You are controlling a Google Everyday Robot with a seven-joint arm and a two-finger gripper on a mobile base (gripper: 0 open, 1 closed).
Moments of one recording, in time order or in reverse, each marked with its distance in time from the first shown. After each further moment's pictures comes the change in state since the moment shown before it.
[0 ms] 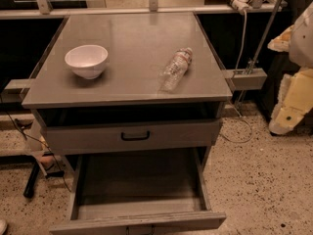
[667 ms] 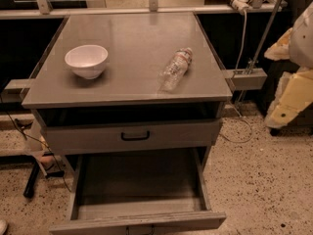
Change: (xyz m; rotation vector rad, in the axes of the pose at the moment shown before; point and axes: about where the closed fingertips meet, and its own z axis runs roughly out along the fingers) arm 0.000 0.000 0.000 0.000 0.000 0.000
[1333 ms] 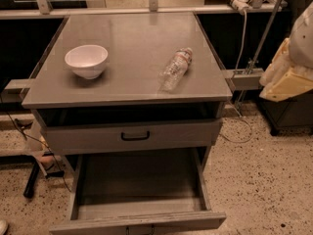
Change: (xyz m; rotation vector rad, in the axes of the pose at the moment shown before) arm 0.000 0.000 0.000 0.000 0.000 0.000
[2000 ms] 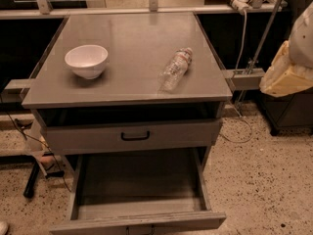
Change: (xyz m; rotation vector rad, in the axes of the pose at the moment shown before) arm 0.000 0.000 0.000 0.000 0.000 0.000
